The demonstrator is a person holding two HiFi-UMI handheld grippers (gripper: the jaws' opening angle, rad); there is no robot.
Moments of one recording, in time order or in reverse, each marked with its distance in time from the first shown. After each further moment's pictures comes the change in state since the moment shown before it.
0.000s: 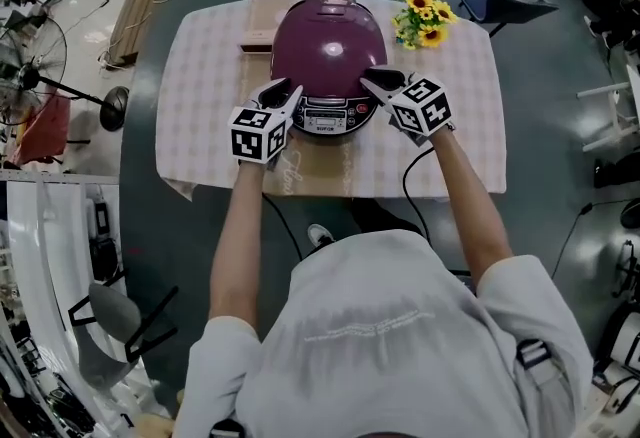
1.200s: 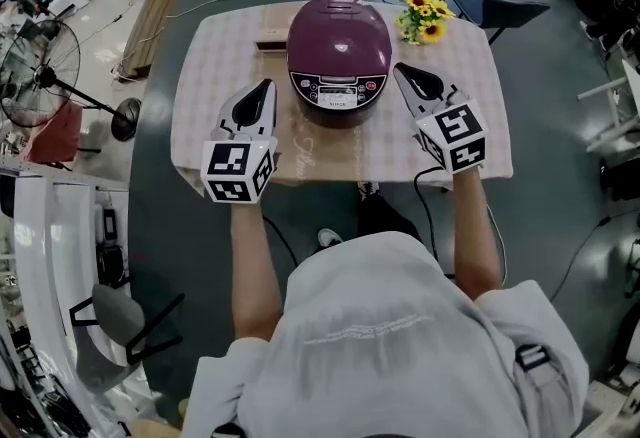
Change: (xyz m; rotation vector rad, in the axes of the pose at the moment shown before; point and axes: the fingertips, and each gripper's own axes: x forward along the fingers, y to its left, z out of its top) left arm -0.173 -0.039 0.070 0.163 -0.306 0.193; right arm -0.138 0.088 0.074 -0.210 -0.212 -0.327
